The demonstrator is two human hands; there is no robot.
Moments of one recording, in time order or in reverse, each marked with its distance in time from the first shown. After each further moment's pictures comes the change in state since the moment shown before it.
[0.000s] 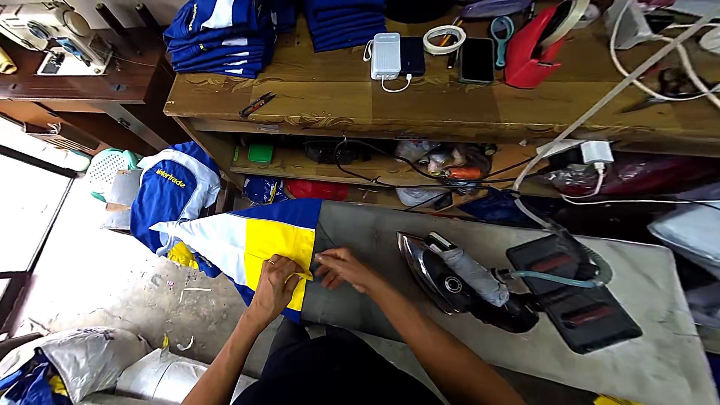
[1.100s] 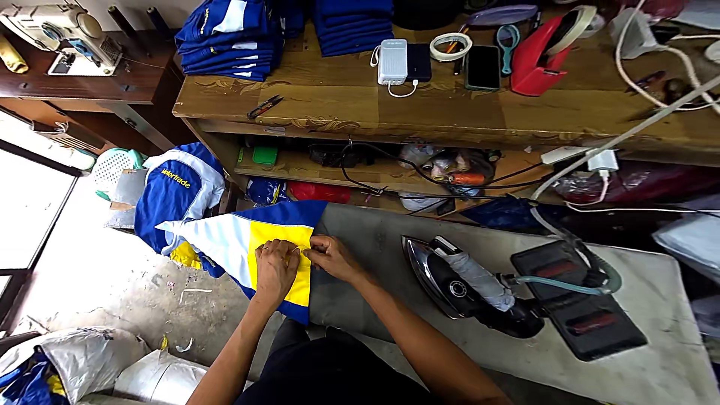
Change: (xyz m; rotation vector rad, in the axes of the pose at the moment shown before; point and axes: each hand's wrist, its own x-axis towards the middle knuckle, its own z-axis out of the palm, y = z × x) left_hand 0.034 0.010 -0.011 0.164 0.221 -0.208; right_hand 0.039 -0.013 0.016 -0.346 0.090 -0.590
